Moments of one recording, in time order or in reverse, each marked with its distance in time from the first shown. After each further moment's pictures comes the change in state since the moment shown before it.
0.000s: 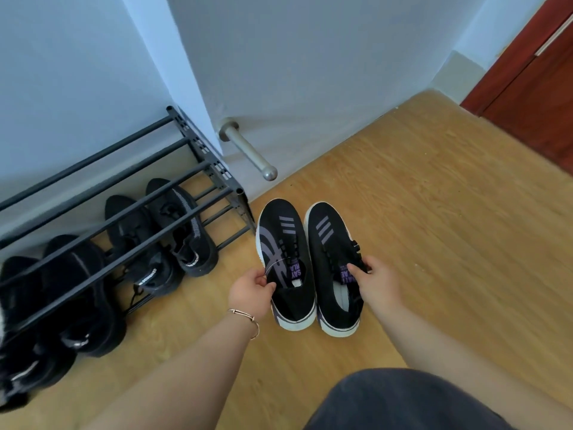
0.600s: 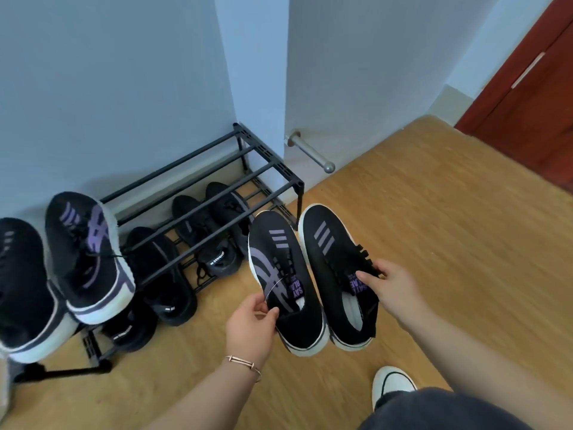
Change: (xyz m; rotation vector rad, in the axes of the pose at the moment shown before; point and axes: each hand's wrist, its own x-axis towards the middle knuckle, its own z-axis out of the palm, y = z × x) left_hand -0.121 -0.084 -0.124 -0.221 0.057 0.065; right_hand -0.155 -0.058 0.018 -0.016 -0.073 -0.138
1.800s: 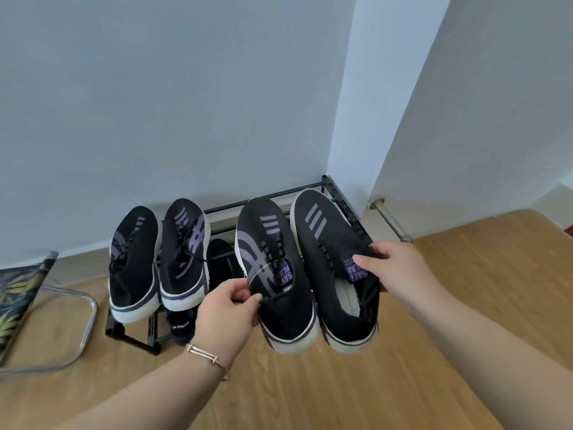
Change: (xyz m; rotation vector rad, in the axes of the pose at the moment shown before) left_hand -0.015 0.079 -0.131 -0.262 0.338 0.013; right_hand 0.023 -0.201 0.016 -0.005 -0.263 -0.314
